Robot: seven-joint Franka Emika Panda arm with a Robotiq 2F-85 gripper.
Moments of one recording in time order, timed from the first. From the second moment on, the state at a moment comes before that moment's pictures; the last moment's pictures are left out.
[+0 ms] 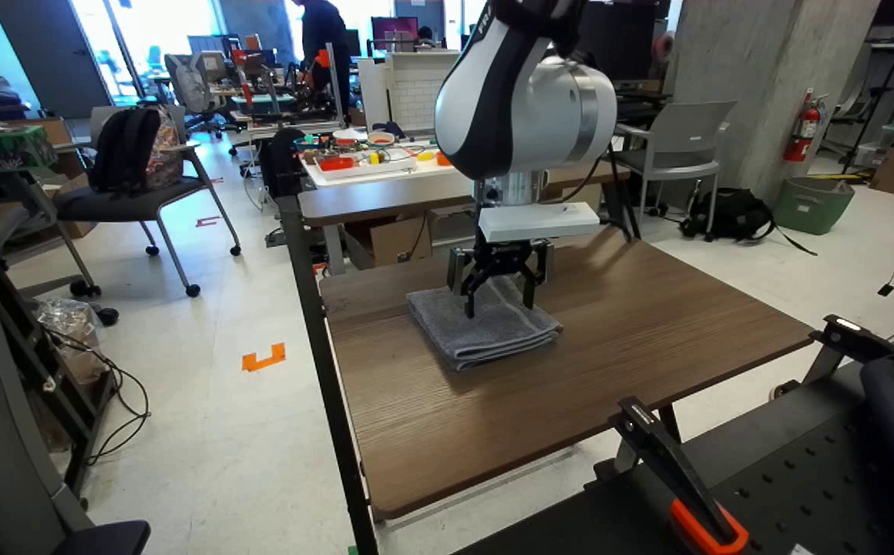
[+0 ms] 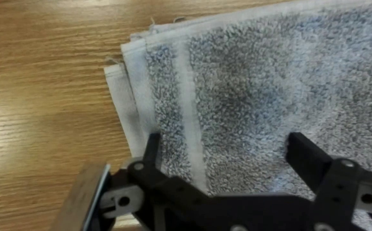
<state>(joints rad) 0.13 0.95 0.03 -1.64 0.03 2.55 0.18</state>
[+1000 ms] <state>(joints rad) 0.04 1.05 -0.02 -1.44 0.03 2.38 0.18</state>
